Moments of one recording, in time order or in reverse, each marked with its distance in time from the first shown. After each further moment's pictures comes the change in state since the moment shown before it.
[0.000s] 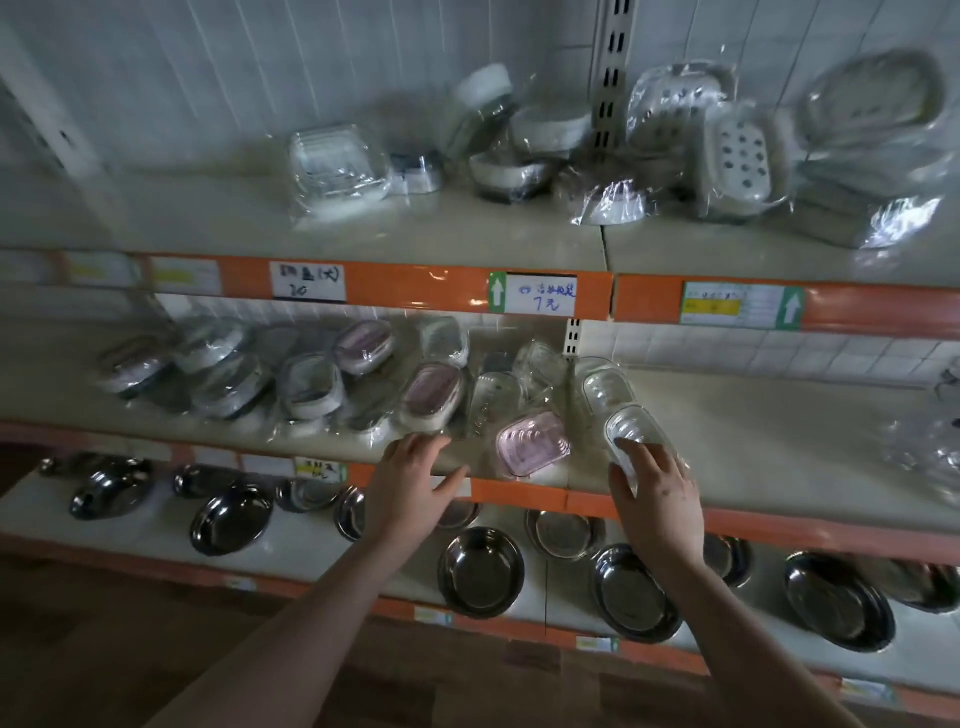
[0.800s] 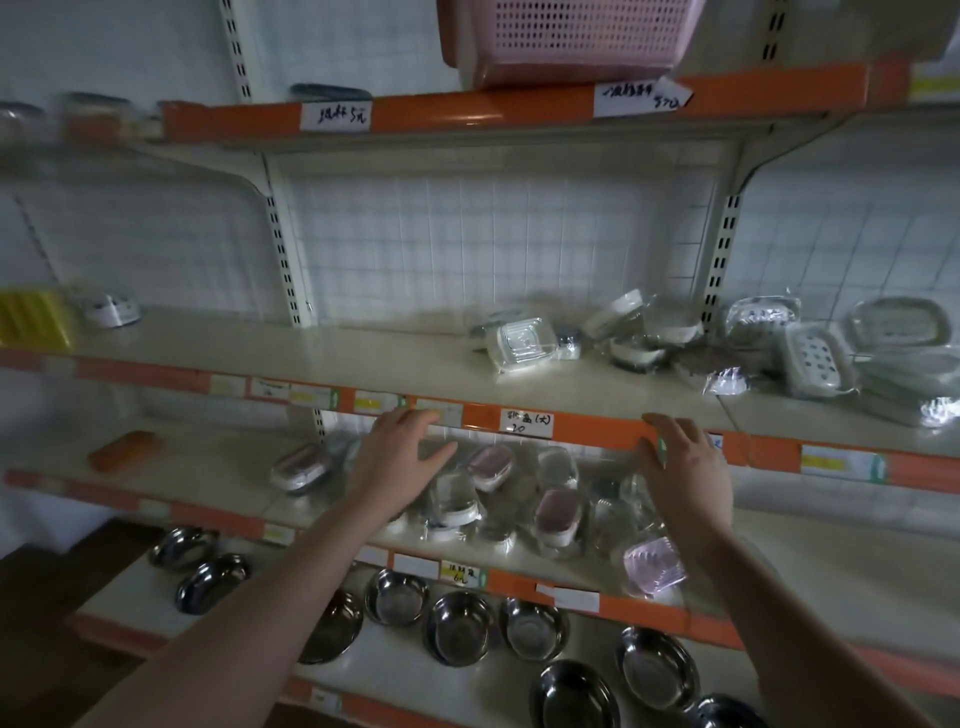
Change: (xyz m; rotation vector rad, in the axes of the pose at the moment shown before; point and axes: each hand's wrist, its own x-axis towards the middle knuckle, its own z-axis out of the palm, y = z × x) left_hand 0.013 -0.109 -0.309 0.079 0.150 0.029; right_hand 0.057 -0.263 -0.089 0.077 0.181 -0.107
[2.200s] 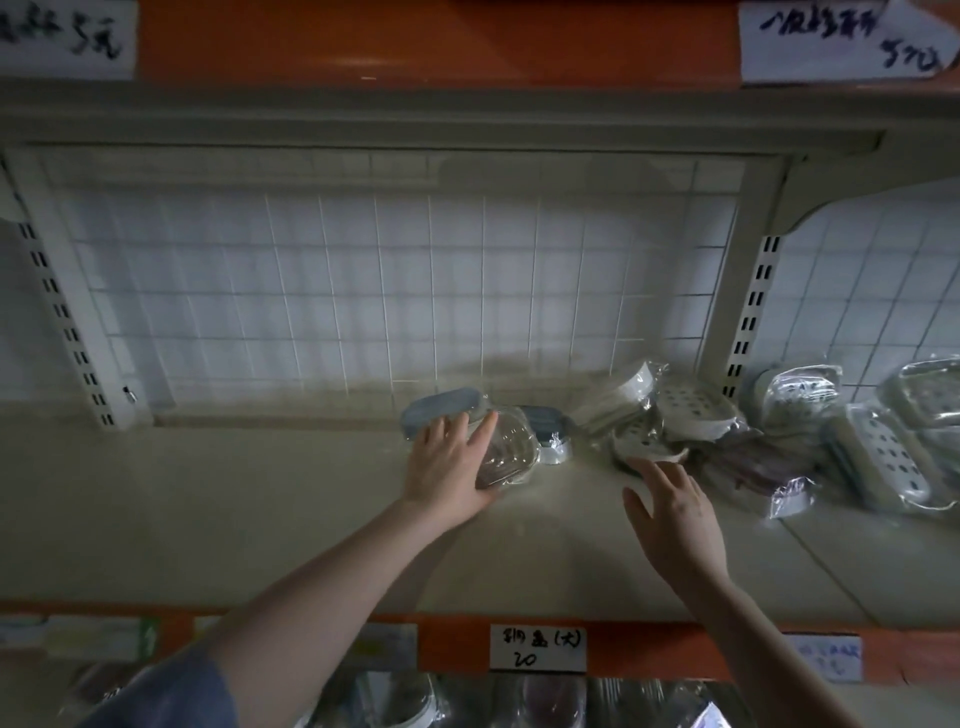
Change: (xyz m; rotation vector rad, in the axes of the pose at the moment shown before) left_hand 0.292 -0.025 0.173 0.279 -0.080 0.342; right_hand 0.172 0.049 0.159 -0.203 -0.023 0.090
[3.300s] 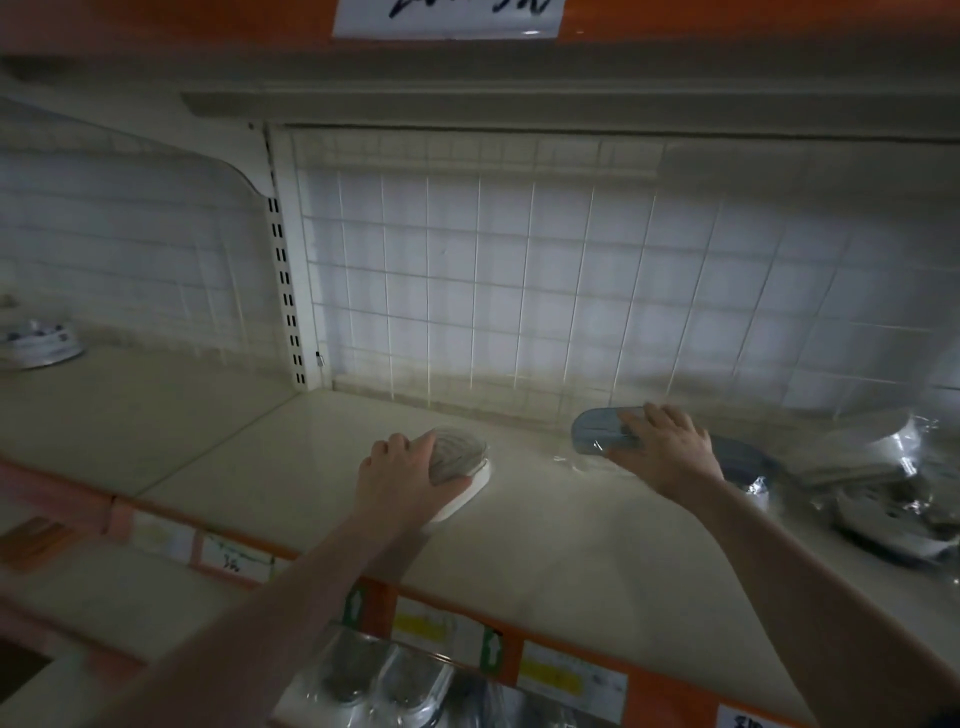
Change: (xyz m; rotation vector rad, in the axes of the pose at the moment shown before) left_hand -0.098 -0.196 -0.015 -0.094 -0.193 -0.553; right_hand 0.103 -0.160 0.112 -0.211 -0.461 -0.282
